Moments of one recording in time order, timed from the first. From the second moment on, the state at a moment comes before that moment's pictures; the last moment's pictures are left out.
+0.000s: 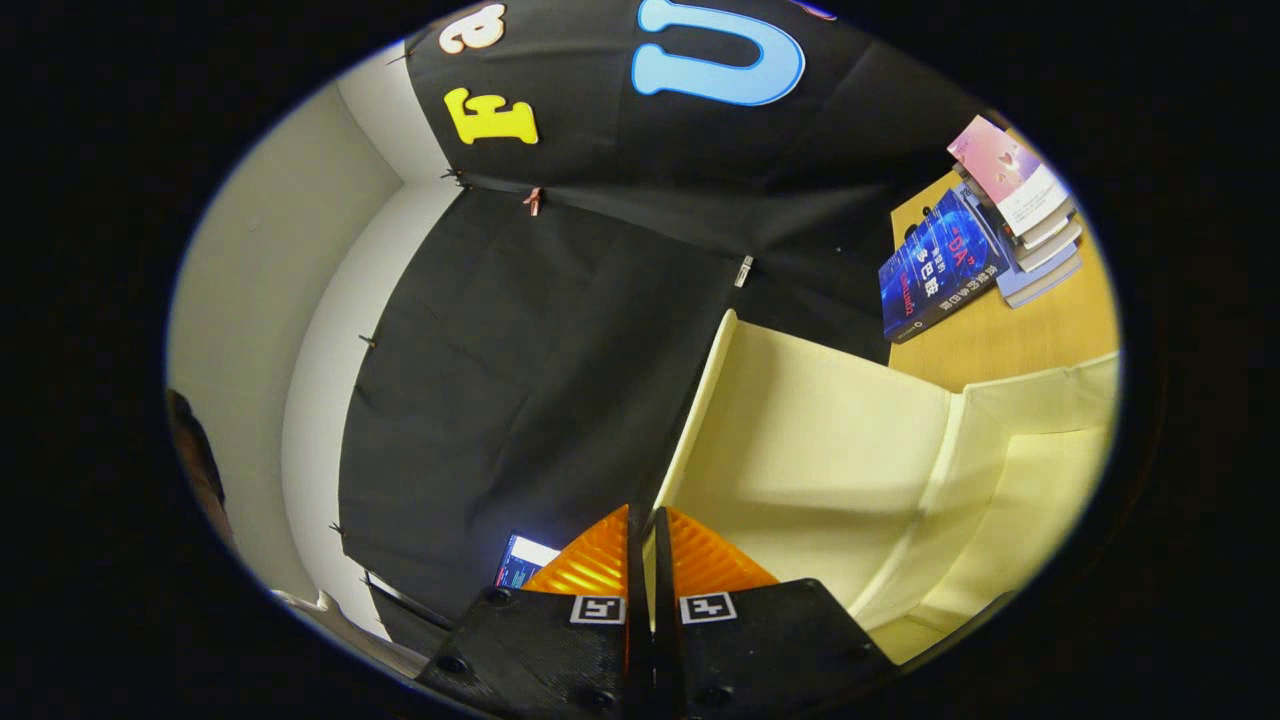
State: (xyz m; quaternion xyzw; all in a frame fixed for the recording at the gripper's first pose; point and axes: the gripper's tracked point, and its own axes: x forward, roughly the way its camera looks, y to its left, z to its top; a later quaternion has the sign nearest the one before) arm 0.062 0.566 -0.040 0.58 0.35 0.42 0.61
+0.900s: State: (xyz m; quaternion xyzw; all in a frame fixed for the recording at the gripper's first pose) arm 0.055 0.509 -0.098 0.45 0.35 0.34 0.75
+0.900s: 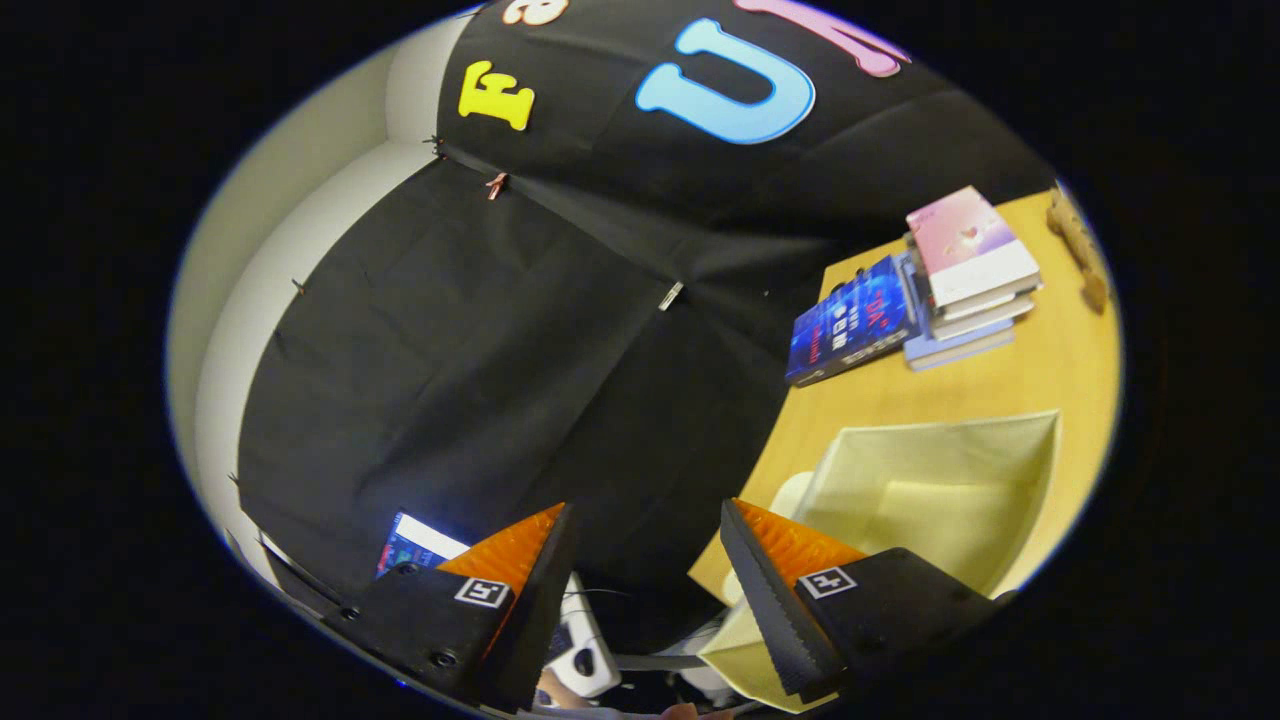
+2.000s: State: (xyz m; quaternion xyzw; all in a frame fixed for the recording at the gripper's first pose) arm -0.139 0.189 -0.339 0.03 0.55 0.02 0.84
